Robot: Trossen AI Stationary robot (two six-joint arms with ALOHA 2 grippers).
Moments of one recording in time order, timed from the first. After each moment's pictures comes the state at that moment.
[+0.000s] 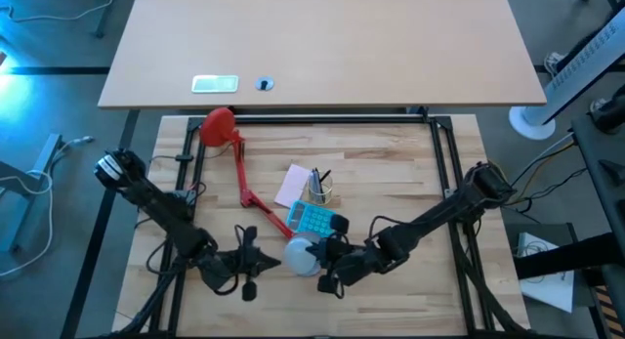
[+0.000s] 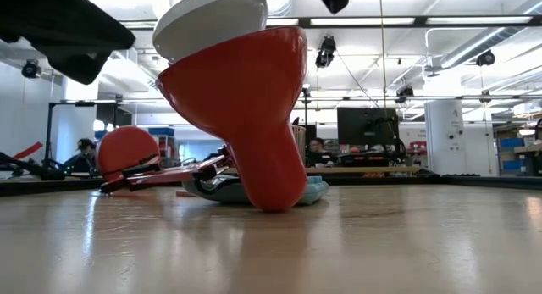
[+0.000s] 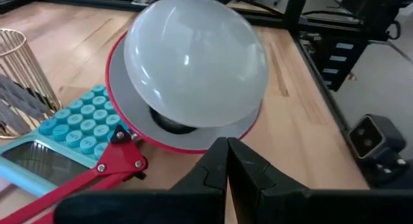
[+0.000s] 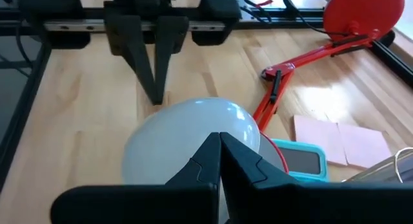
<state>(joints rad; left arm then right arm) -0.78 1.44 0.59 0.35 -0.75 -0.49 0.52 1.80 1.38 -0.21 0.63 0.33</state>
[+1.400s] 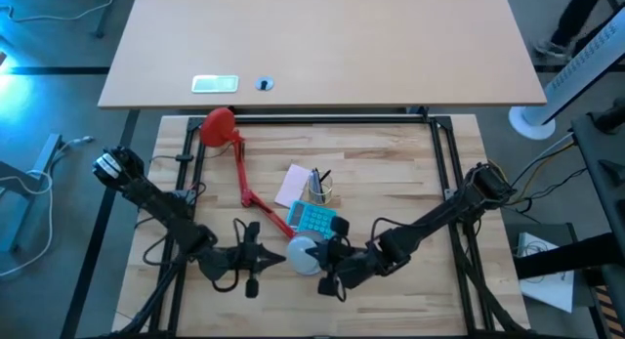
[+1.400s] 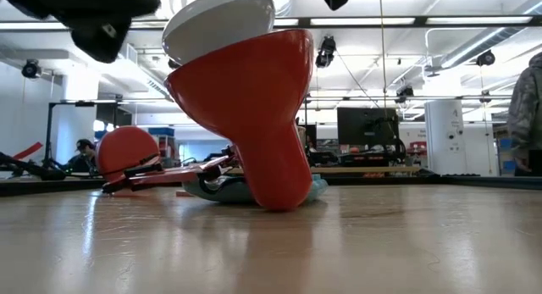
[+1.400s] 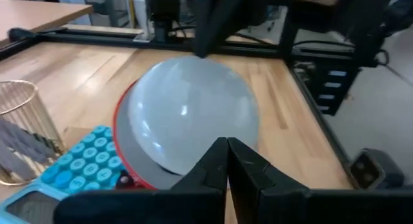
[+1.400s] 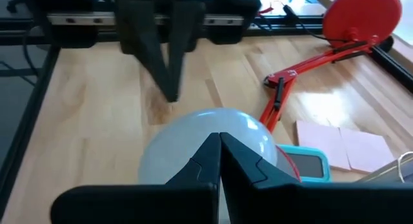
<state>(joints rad) -0.74 1.42 0.59 0.48 -0.74 -0.35 0.53 1.80 1.38 -0.18 0.65 0.33</state>
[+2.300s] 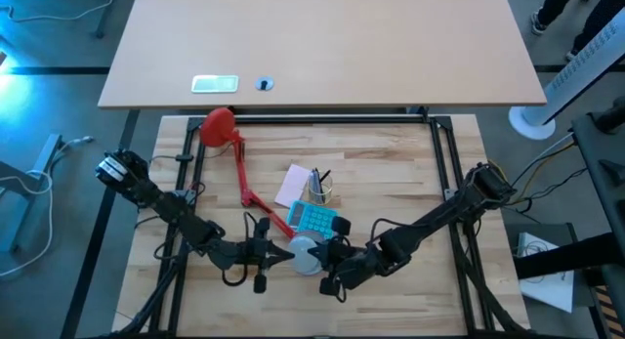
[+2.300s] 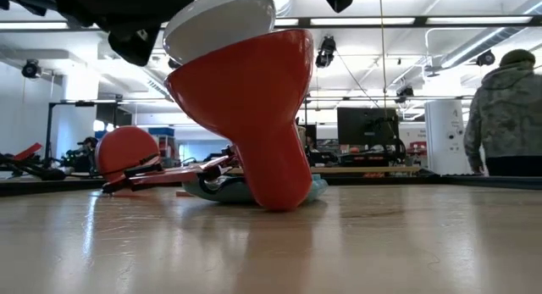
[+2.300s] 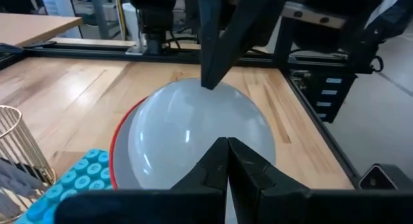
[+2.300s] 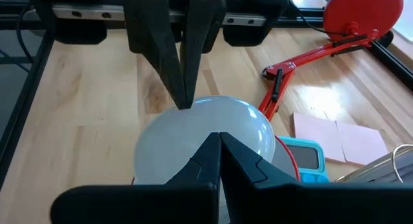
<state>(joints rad) -0.64 1.46 0.59 0.61 -0.61 -0.24 0.53 1.80 1.38 -0.23 0.65 0.33</state>
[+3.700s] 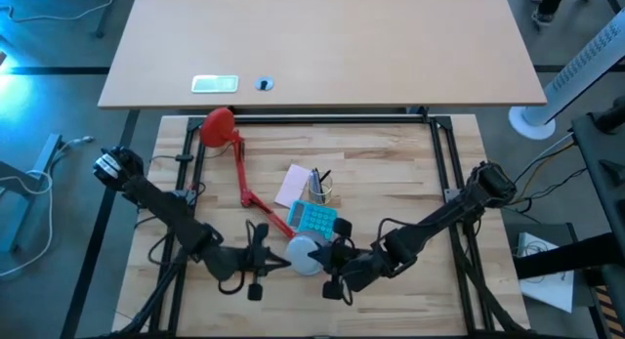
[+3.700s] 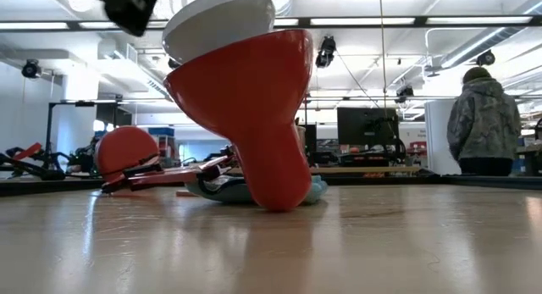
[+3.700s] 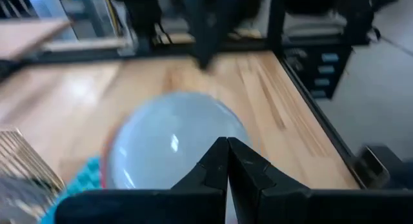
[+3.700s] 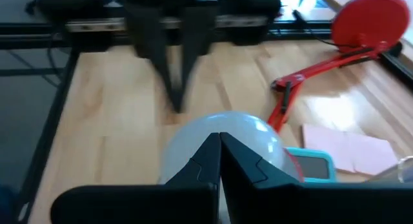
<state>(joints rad) -0.69 1.42 0.73 0.30 -0.61 -0.24 0.56 1.77 1.40 -0.23 0.64 0.33</state>
